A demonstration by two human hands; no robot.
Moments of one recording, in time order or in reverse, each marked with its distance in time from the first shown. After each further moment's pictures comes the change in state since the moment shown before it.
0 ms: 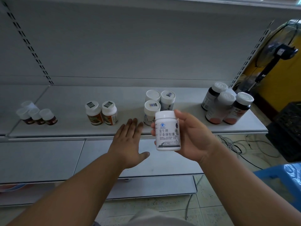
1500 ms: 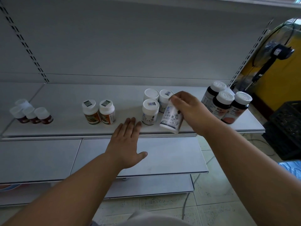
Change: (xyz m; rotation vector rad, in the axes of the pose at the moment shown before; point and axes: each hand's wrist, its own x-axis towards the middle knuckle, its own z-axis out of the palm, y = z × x) left_hand 0.000 -0.004 0.002 0.013 0.032 0.044; right_hand 0.027 -0.044 -0.012 -1.082 0.549 -0.279
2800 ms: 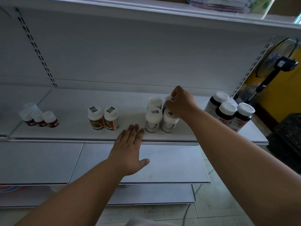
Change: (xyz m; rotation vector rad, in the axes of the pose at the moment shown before) left_hand -0.001 0.005 -0.005 -0.014 -0.029 -0.038; right_hand 0.081 -0.005 0.014 -0.596 0.158 -0.003
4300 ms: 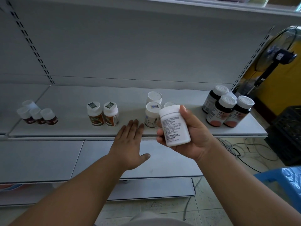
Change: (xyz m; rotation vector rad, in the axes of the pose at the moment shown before) left_hand 0.000 -0.003 0.005 -0.009 0.038 0.008; right_hand -0.118 0.013 0.003 1.720 -0.795 0.210
